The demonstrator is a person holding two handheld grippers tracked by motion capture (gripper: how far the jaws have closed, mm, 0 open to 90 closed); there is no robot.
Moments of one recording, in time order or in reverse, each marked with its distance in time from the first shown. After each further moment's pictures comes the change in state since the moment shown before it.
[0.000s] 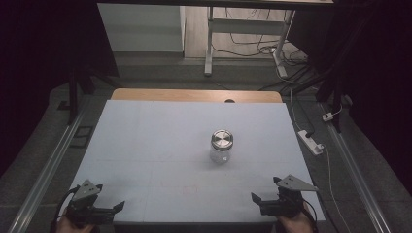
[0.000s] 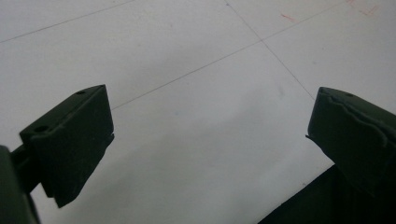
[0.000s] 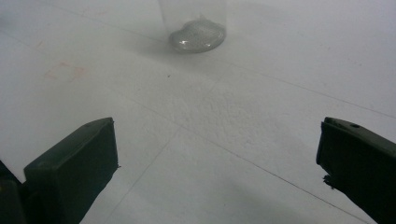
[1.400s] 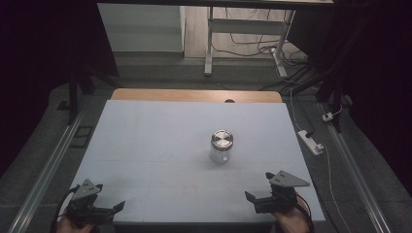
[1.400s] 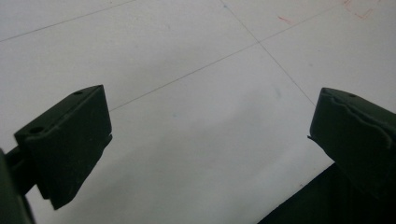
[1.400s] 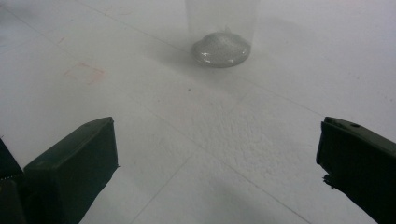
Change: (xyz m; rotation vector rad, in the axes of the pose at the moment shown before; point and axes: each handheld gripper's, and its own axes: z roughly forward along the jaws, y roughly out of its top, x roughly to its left) left arm 0.001 0.001 0.001 -0.002 -0.013 -0.004; right arm 0.008 0.016 0.011 0.000 0.058 -0.085
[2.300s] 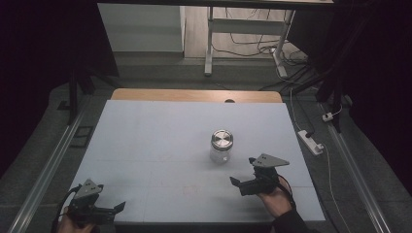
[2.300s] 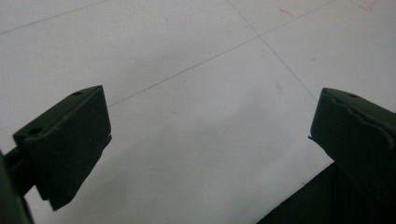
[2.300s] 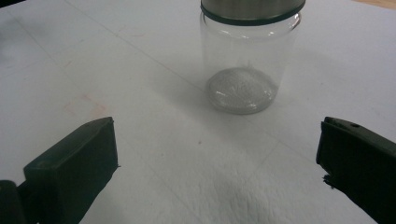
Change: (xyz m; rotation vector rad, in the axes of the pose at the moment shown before) left arm 0.000 0.001 0.003 0.024 -0.004 0.001; right arm -0.006 0.035 0.054 -0.018 0.086 -0.044
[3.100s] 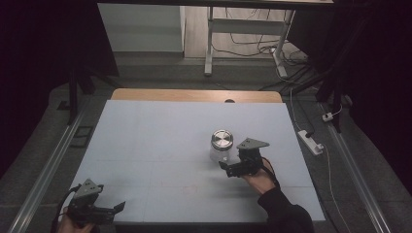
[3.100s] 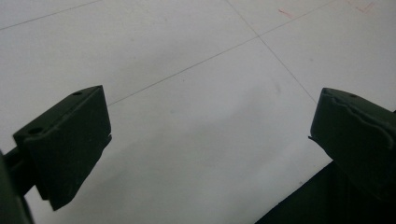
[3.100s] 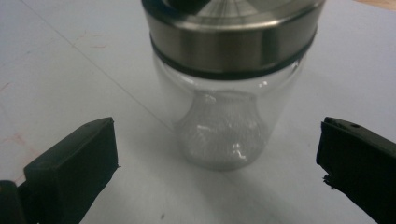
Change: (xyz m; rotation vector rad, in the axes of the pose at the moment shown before) left arm 0.002 0.000 0.000 -0.001 -0.015 -0.010; right arm -0.018 0.027 0.061 0.047 -0.028 0.007
